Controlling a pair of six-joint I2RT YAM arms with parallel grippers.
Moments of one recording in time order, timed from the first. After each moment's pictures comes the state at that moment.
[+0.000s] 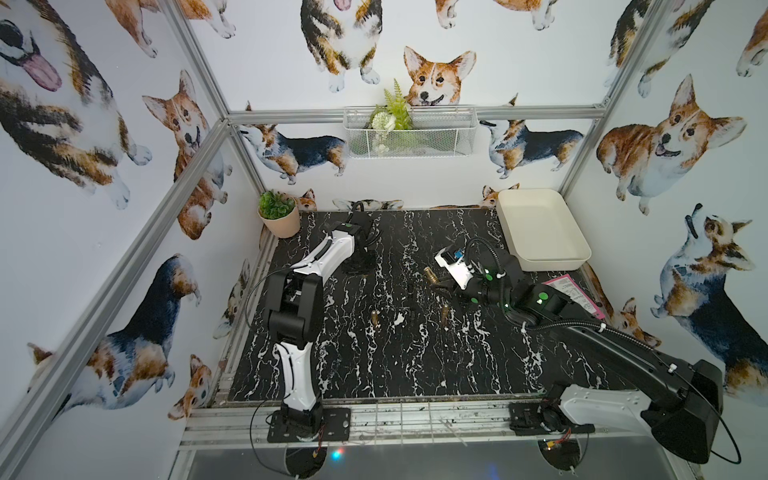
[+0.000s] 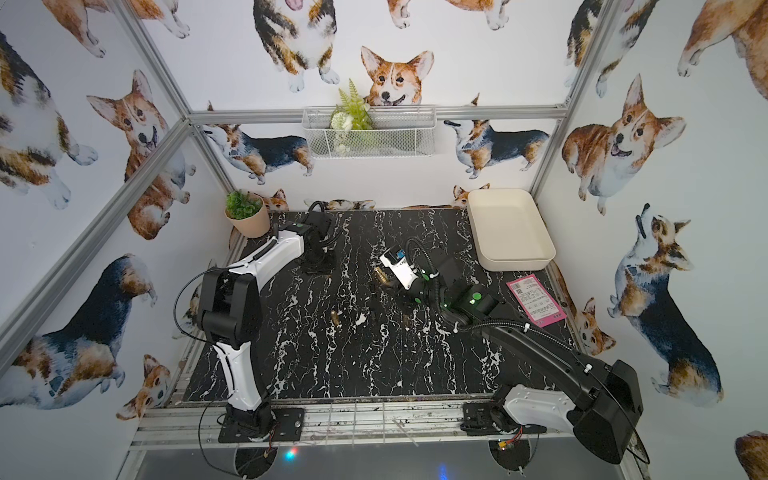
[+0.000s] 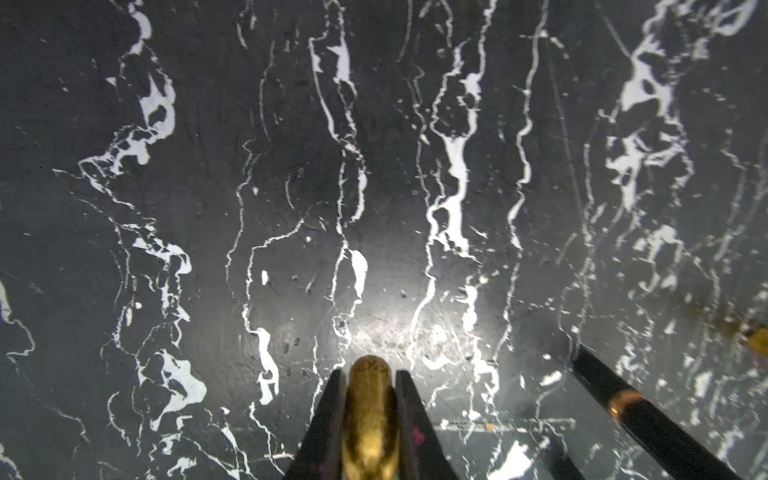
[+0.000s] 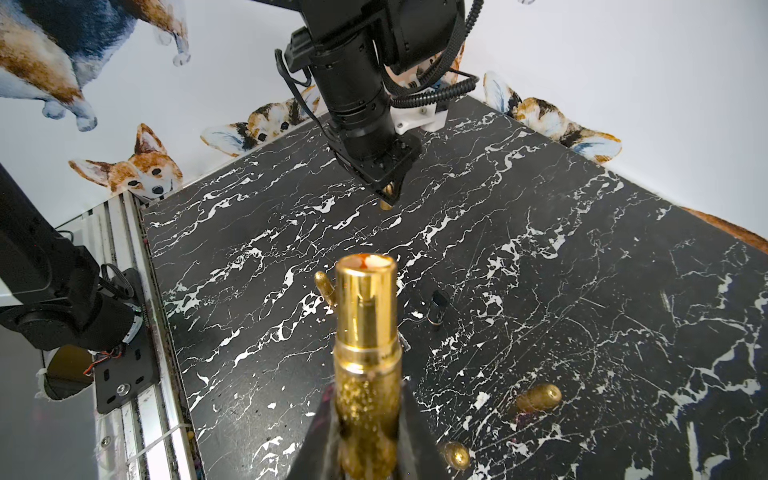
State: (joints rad) left arm -0.30 1.97 1.57 -0.95 -0.01 -0.35; right arm 0.82 1.17 1.01 -0.36 -0.21 0.00
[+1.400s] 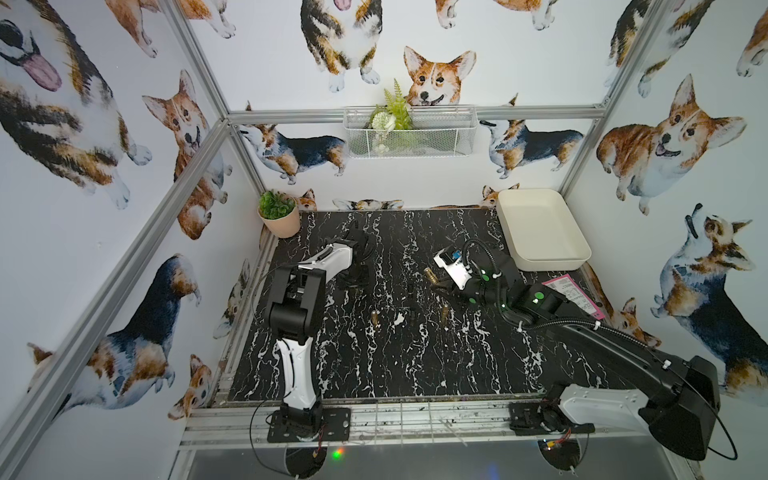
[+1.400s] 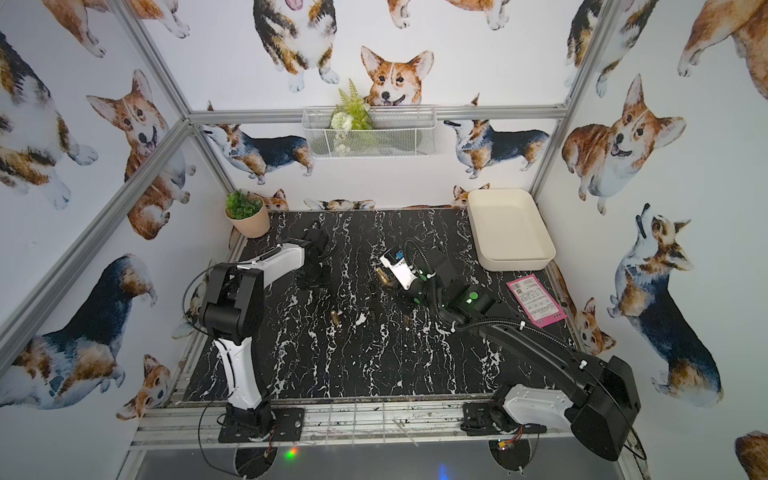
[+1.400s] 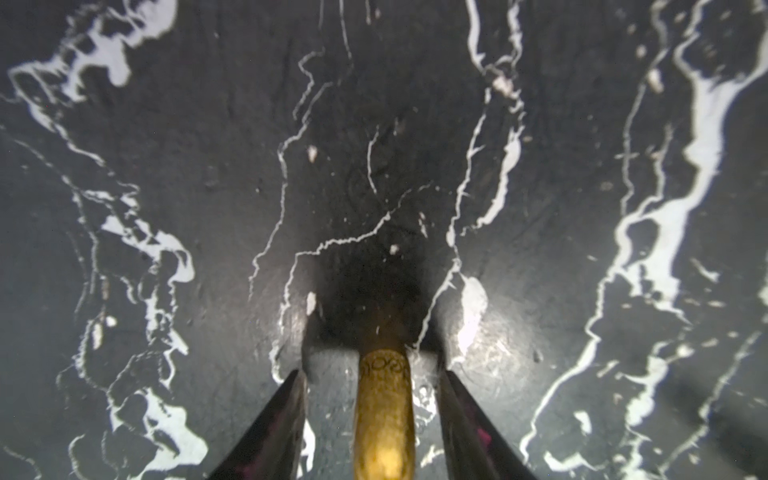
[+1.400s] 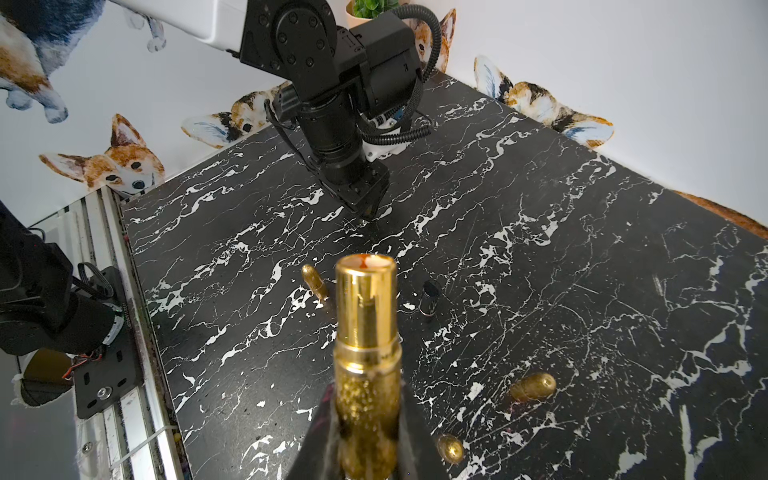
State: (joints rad) left arm -0.27 1.99 1.41 -0.82 -0.08 -0.38; right arm 0.82 1.19 1.00 -0.35 -0.18 0.01
